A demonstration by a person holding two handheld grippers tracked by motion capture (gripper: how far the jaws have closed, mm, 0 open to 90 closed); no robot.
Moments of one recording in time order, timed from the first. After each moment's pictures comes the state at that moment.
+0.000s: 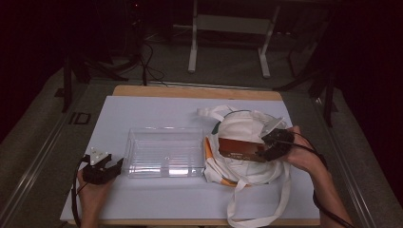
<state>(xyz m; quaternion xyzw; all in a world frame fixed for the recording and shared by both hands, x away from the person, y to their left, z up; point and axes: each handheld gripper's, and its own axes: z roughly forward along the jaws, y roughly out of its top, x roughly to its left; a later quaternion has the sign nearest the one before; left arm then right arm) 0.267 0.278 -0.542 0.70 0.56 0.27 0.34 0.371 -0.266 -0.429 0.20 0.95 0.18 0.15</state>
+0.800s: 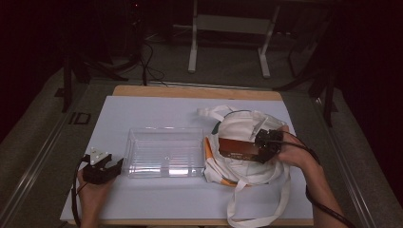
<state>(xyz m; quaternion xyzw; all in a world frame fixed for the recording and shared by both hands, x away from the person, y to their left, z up) 0.267 0.279 -0.542 0.70 0.56 0.26 0.34 0.387 -0.246 -0.452 0.19 0.97 0.09 0.11</state>
